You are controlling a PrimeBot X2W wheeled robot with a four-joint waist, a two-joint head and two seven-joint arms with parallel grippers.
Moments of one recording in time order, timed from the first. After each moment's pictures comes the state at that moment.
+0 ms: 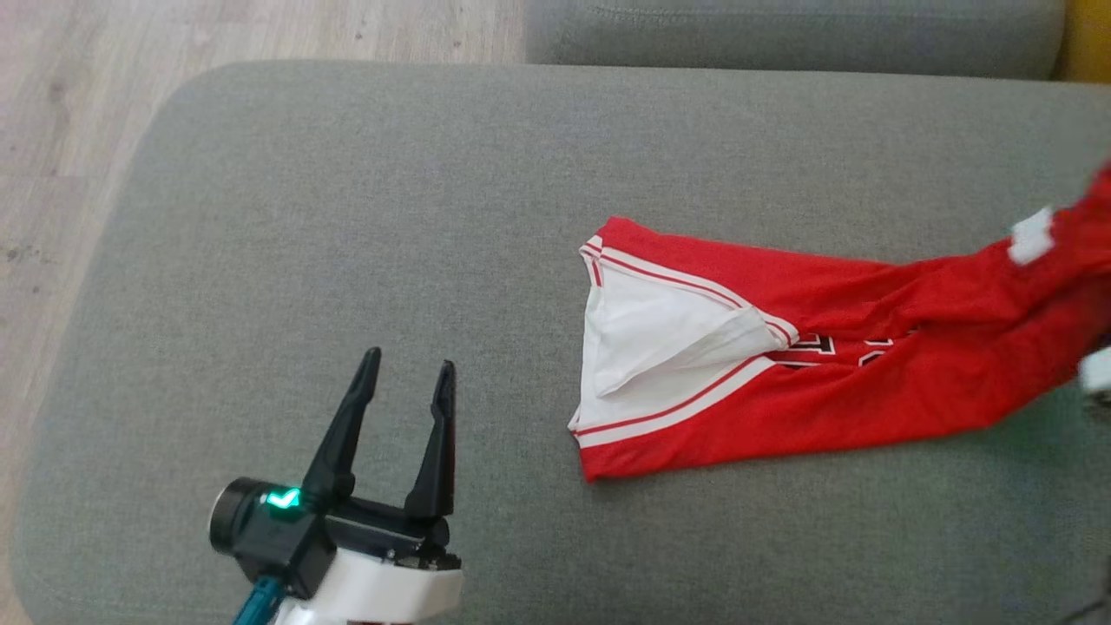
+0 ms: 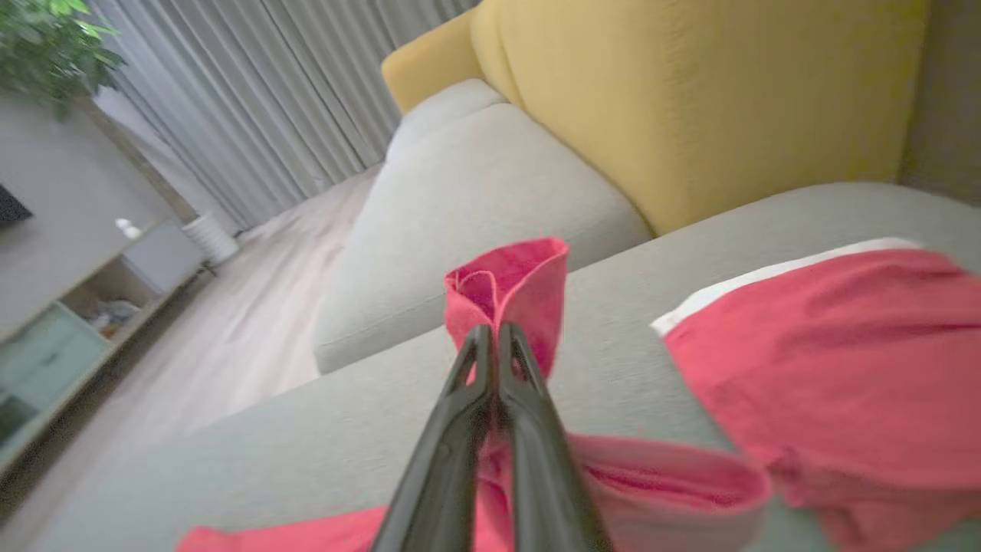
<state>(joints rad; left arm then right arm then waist) -0.01 0.15 -0.39 -0.03 -0.28 0.03 -0.26 -0.27 -0.24 -0.32 0.24 0.54 0.12 0.24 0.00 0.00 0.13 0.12</state>
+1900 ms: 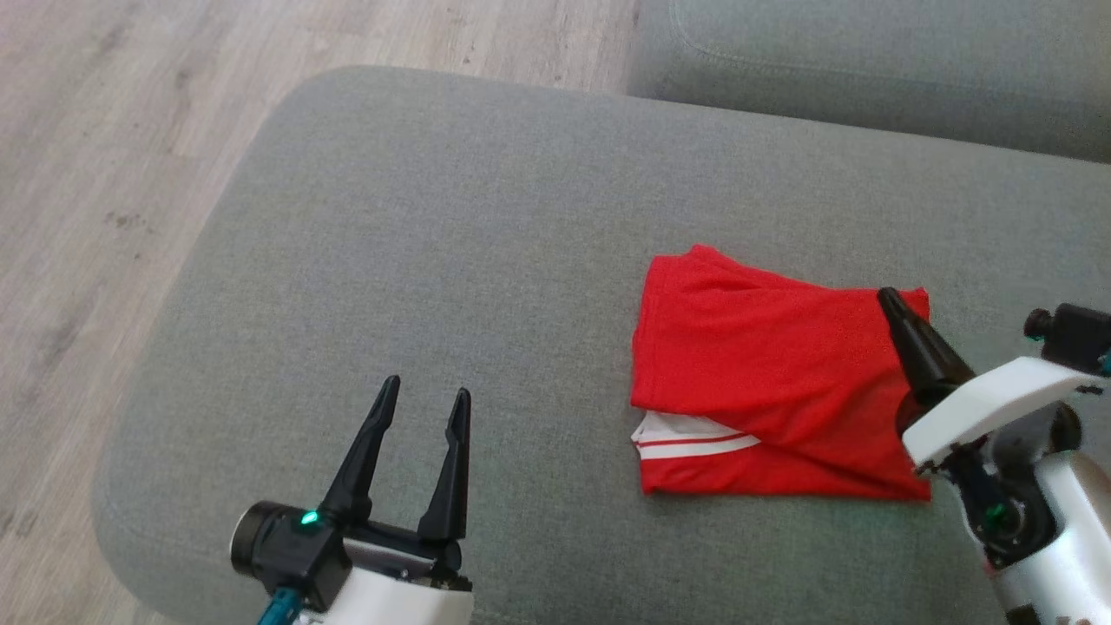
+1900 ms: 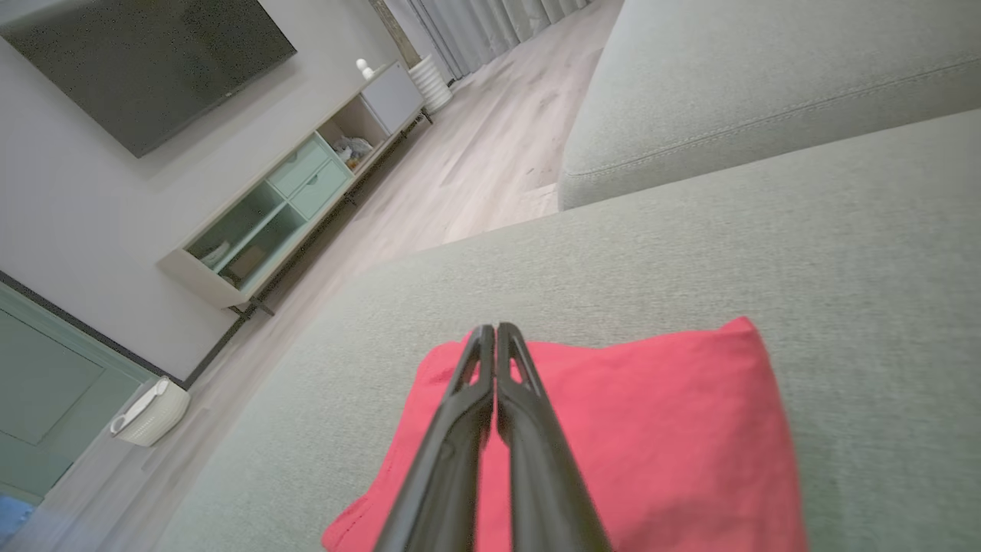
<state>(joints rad) 0.03 0.06 -0.33 0.04 -0.22 -0.07 -0.26 -0.21 -0.33 0.23 0.26 0.86 0.12 0.14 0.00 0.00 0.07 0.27</state>
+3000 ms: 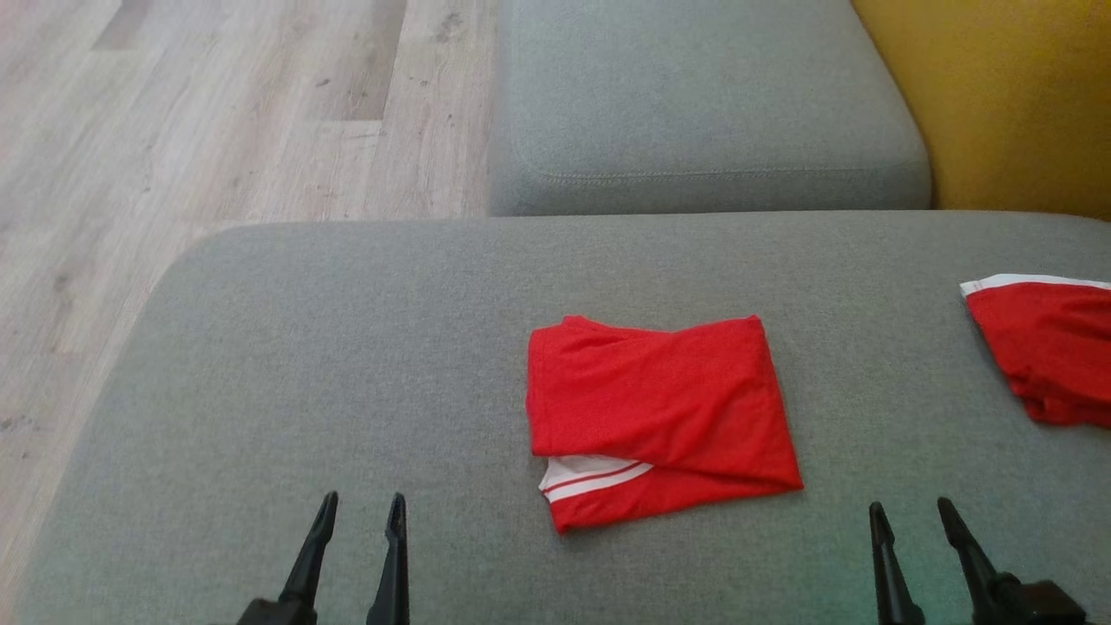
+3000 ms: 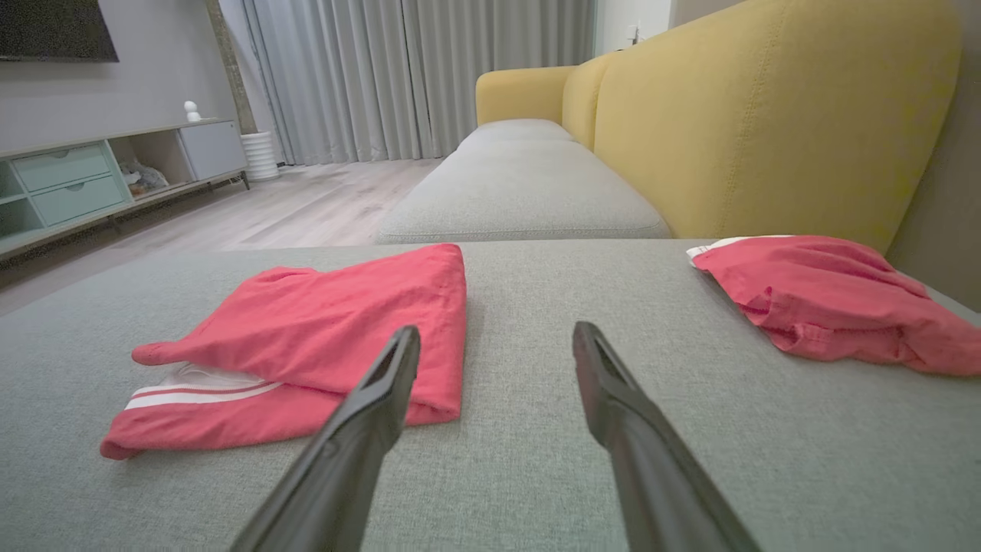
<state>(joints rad) 0.16 0.06 -0.21 0.20 -0.18 -0.03 -0.26 0.26 -0.05 -0.03 0.18 0.07 0.12 -0.25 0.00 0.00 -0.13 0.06</state>
